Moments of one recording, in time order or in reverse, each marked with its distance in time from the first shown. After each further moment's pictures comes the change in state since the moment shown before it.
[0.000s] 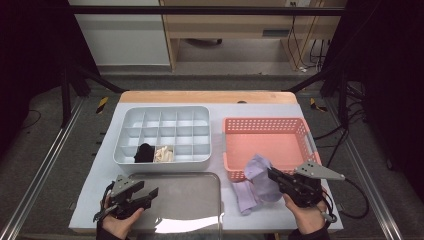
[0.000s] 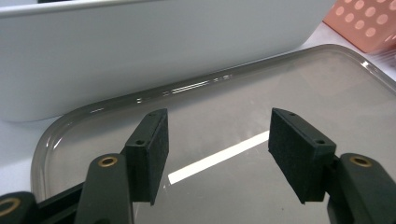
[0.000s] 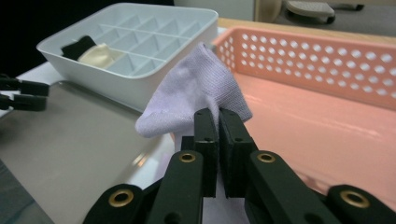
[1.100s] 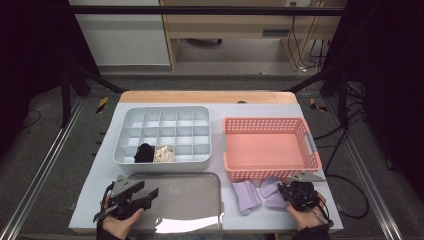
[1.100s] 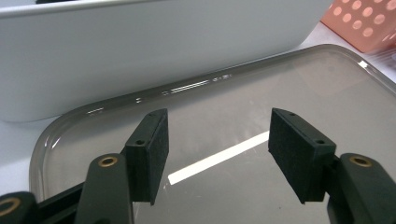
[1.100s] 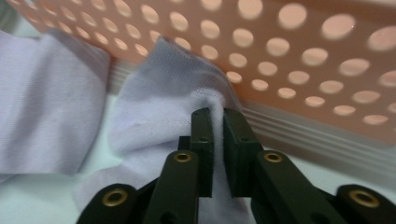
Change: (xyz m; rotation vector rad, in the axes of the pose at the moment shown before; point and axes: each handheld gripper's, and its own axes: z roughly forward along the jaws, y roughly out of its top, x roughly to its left) left arm -0.001 0.000 -0.001 -0.001 -0.004 0.002; right arm -0.044 -0.070 0.042 0.321 -0.234 0.034
